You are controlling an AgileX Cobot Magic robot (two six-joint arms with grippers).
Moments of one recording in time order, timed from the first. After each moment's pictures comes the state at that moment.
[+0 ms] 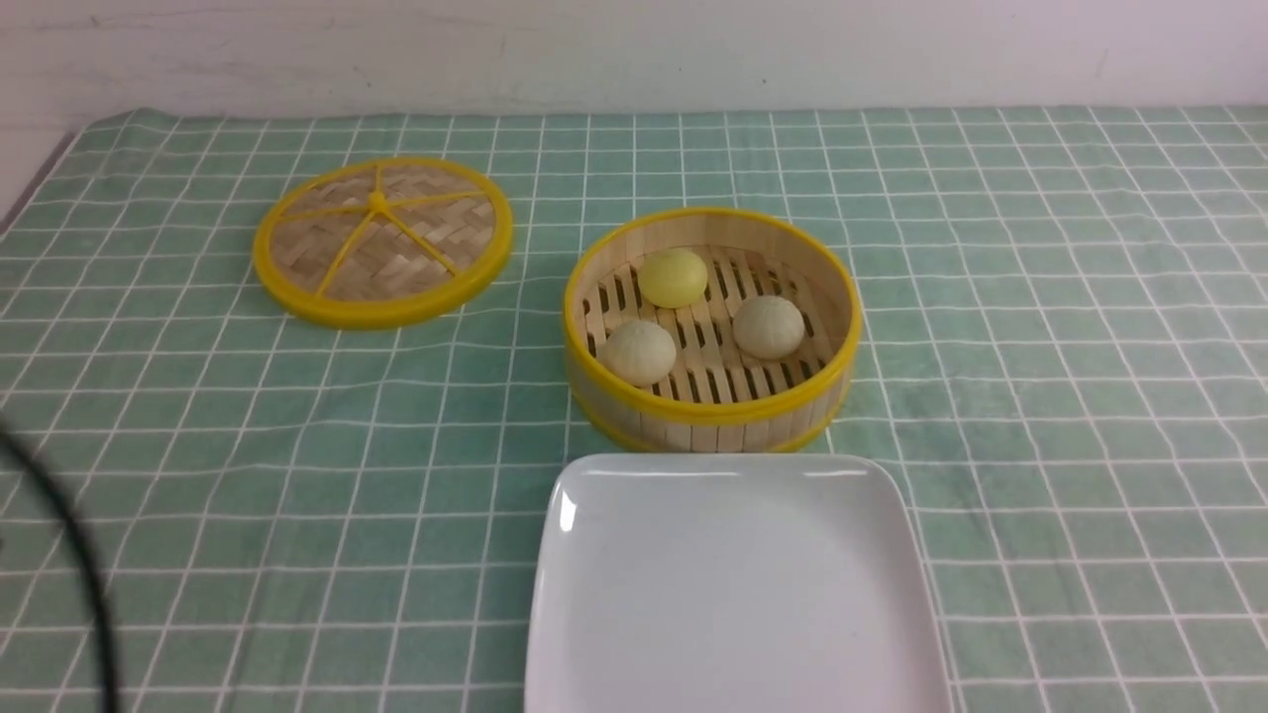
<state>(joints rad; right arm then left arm) -0.05 0.33 -0.54 0.30 0.58 0.07 -0.01 0.41 -0.59 -0.18 0.76 -0.38</state>
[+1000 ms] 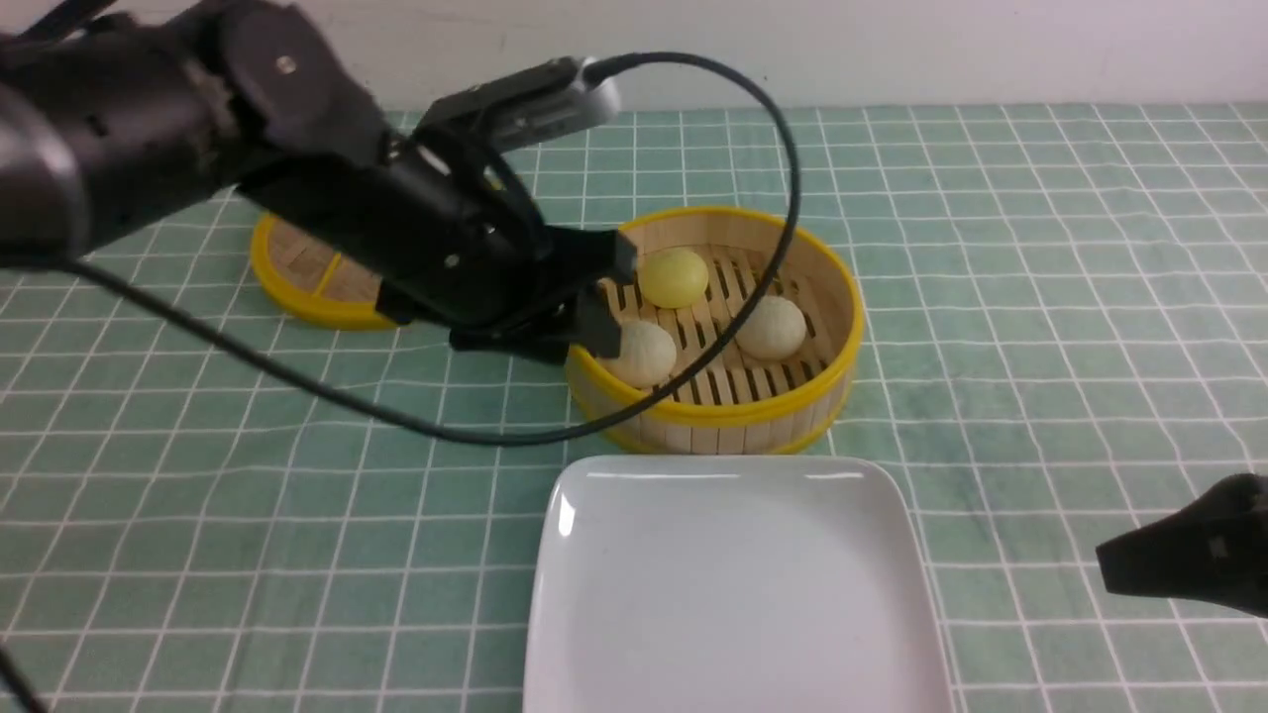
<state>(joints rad) -0.05 1.07 -0.69 0.85 1.00 -0.62 -0.42 1.71 -1.41 -0.42 0.81 0.04</state>
